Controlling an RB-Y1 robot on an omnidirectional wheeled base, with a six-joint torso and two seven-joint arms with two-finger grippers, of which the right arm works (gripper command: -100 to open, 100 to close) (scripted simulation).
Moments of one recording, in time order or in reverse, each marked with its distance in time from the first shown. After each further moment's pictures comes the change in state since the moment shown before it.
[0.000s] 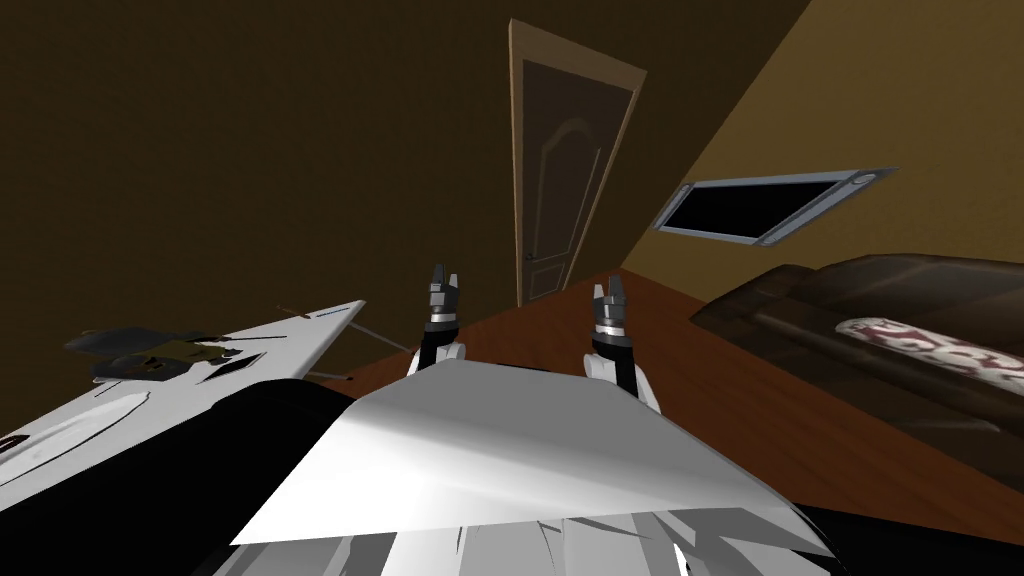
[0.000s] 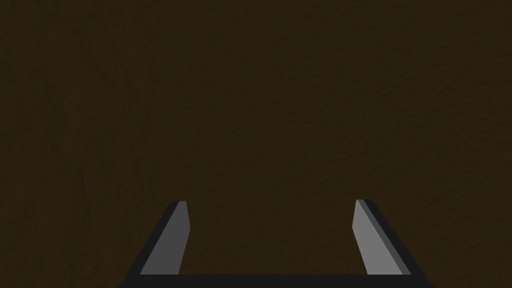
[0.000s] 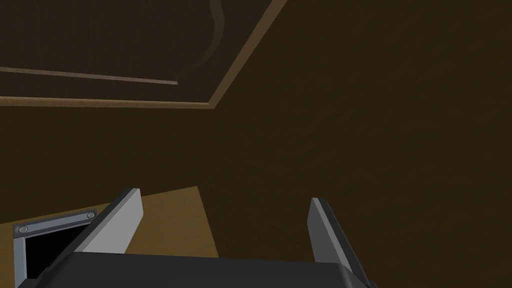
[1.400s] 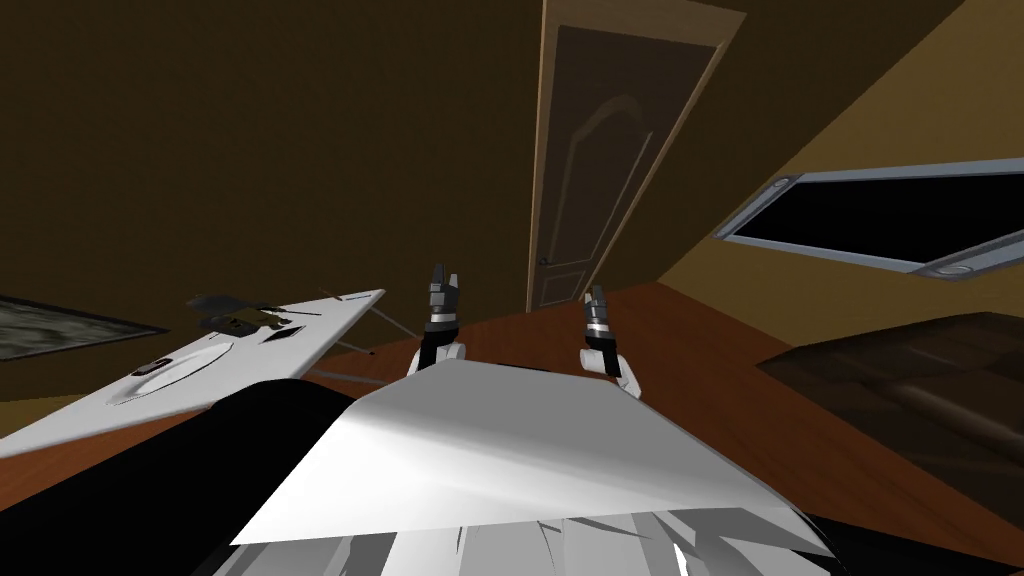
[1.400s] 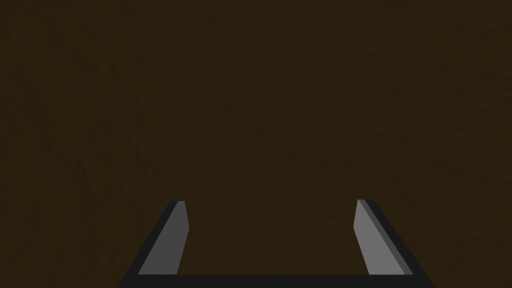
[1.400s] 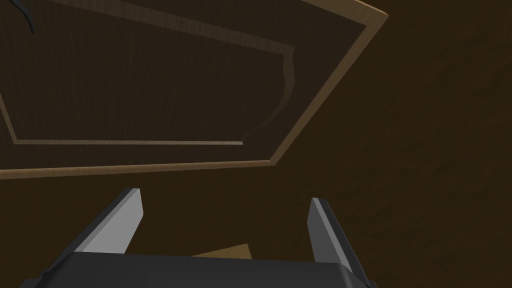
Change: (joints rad) arm -0.172 -0.050 -0.051 0.379 -0.026 -0.054 -0.008
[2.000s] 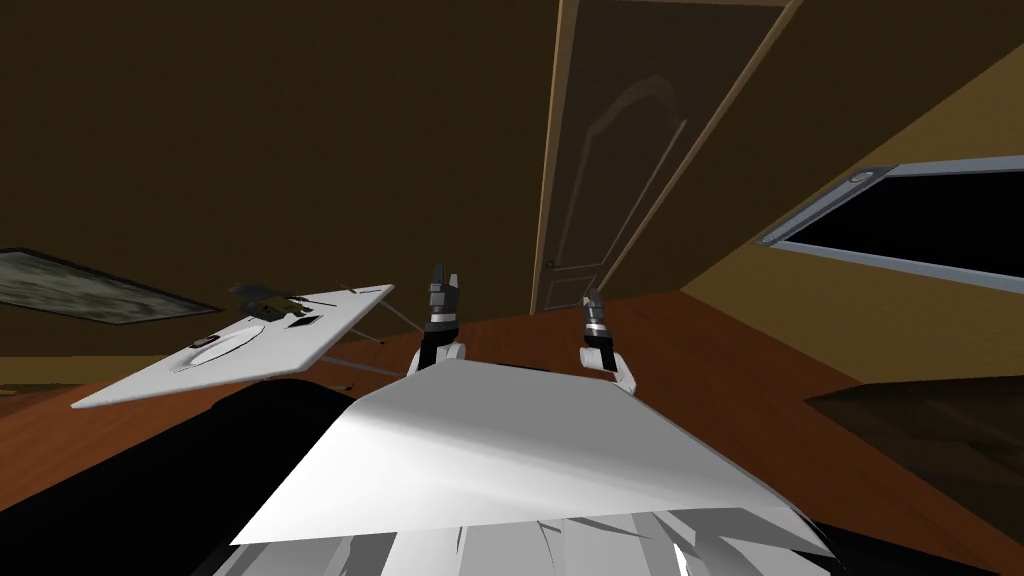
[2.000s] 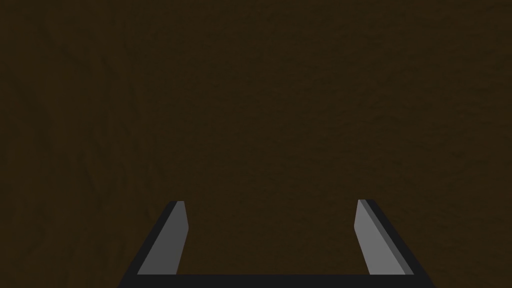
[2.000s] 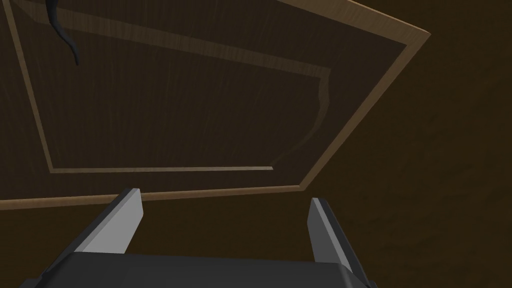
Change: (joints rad) arm -0.079 -0.022 -0.026 0.177 -0.013 -0.026 -0.006
